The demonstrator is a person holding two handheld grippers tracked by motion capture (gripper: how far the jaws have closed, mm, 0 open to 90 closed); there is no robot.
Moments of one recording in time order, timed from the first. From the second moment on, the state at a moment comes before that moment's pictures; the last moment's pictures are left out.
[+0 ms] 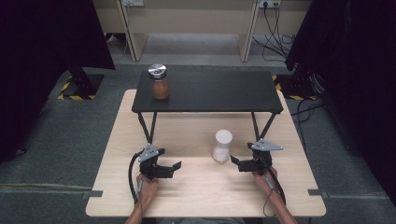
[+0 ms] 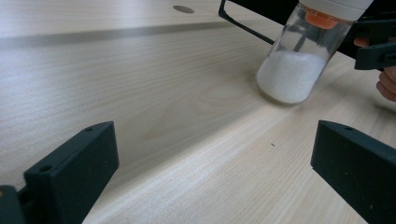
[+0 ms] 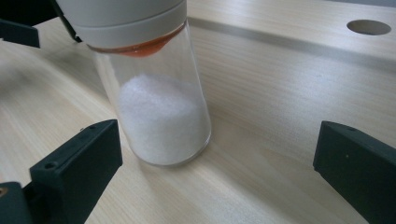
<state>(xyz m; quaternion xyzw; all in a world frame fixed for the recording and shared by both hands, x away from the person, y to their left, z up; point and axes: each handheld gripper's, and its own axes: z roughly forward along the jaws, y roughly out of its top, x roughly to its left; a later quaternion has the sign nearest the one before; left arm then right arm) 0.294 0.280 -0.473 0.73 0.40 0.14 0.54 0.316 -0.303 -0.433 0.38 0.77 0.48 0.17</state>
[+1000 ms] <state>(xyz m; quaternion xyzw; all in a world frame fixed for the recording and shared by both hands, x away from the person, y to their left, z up) 0.295 0.279 -0.472 0.73 0.40 0.14 0.54 0.326 -0.246 -0.422 0.35 0.76 0.51 0.19</state>
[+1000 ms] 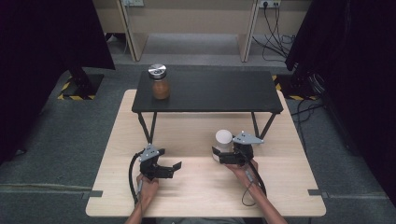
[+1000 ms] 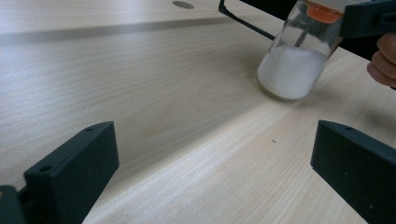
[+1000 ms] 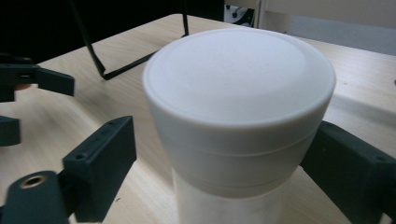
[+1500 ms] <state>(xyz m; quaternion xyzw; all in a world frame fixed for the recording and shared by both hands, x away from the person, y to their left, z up) 0.296 0.279 -0.472 0.73 0.40 0.14 0.54 0.319 -0.235 -0.428 0.35 0.76 0.50 0.23</state>
